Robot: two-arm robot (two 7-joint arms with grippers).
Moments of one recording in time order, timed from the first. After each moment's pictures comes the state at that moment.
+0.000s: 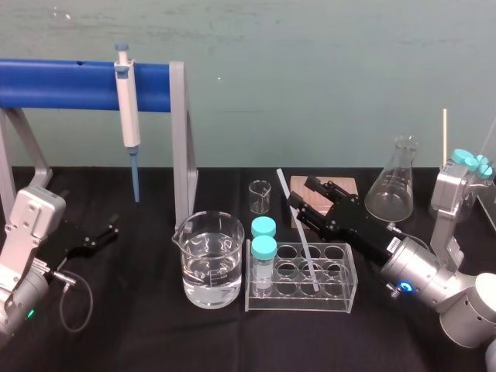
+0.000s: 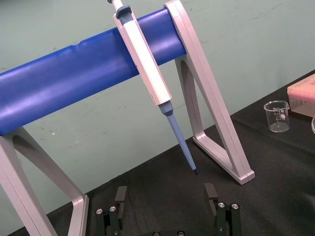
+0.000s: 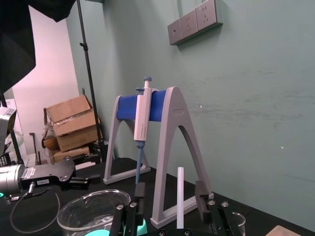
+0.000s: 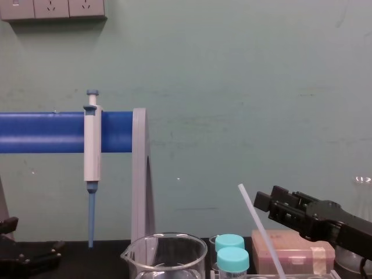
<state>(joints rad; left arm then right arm) -0.20 0.60 0.45 -1.41 -0.25 -0.12 0.03 0.44 0.31 -0.38 -0.97 0.66 -0.35 0.86</state>
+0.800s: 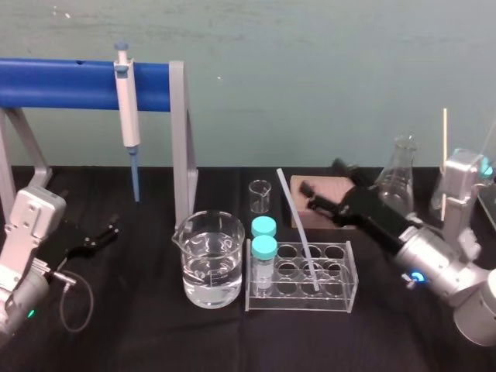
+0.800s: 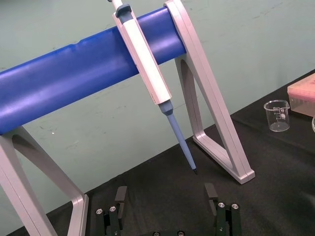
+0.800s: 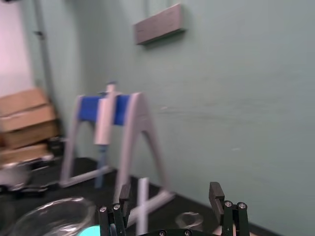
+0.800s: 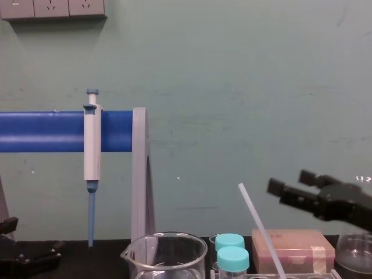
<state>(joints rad) -0.20 0.60 0.45 -1.41 -0.25 -0.12 0.03 0.37 0.36 -0.34 -1.15 0.57 -0.30 0.64</state>
